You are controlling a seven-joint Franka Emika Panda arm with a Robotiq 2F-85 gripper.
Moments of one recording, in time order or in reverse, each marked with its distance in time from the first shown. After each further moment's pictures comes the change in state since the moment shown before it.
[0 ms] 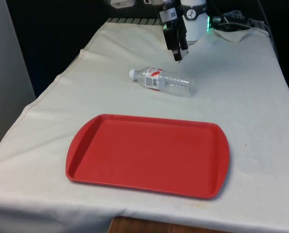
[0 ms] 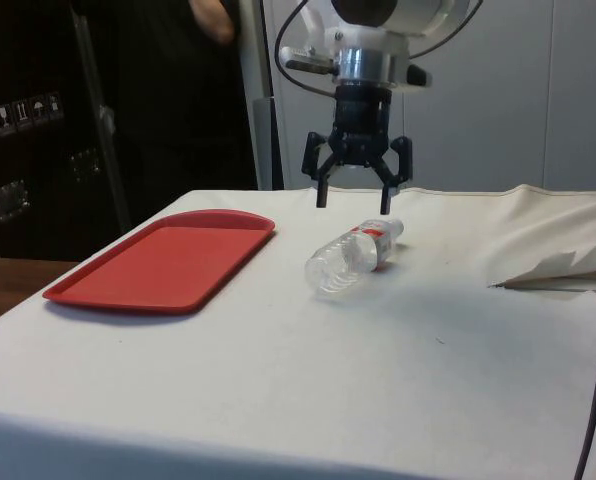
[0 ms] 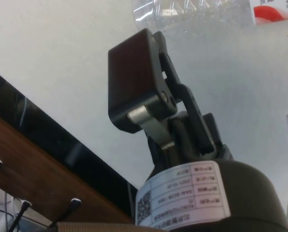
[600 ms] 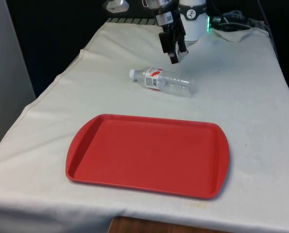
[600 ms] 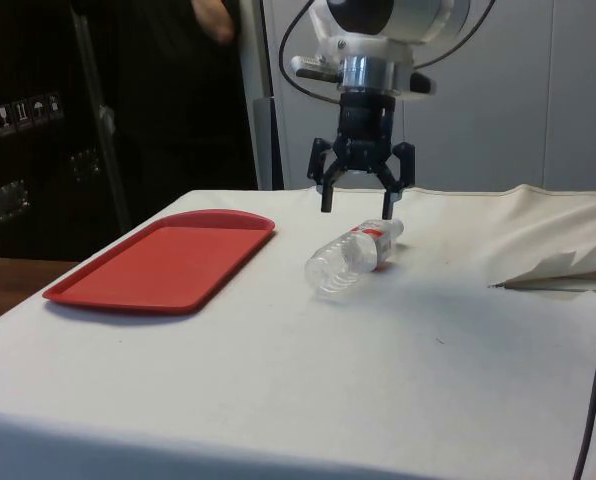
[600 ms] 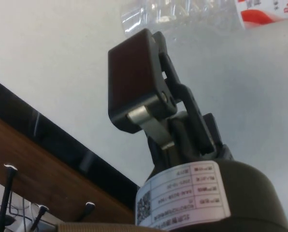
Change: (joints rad) arm 0.000 0.031 -0.023 0.002 0.058 0.008 -0.002
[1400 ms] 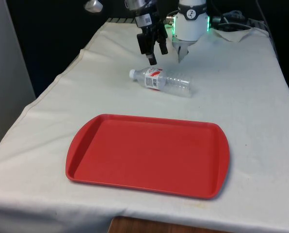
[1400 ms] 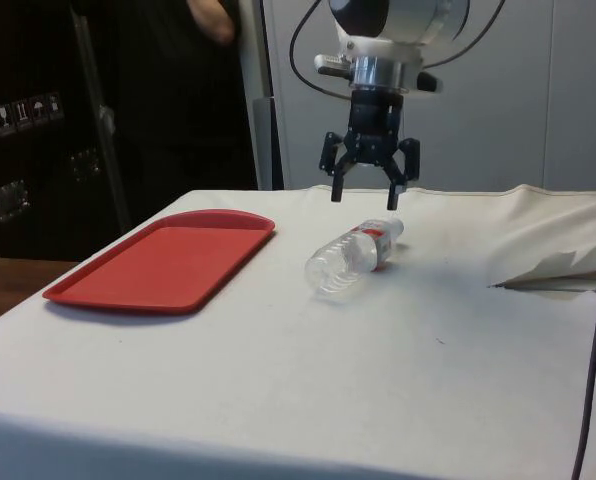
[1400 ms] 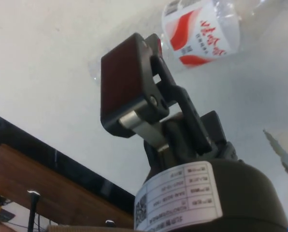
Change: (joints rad) arm -0.003 0.051 -0.134 0.043 0.000 -0.006 -0.081
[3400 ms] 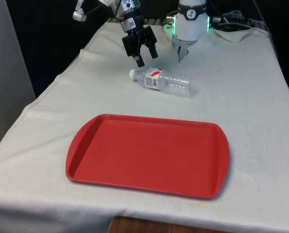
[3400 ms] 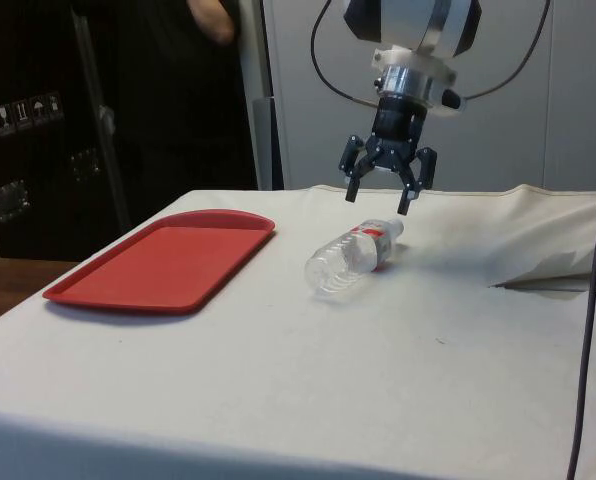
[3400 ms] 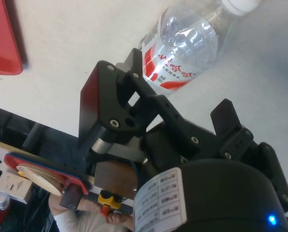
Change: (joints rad) arm -0.004 0.074 -0.139 0.020 0.329 -0.086 -0.367
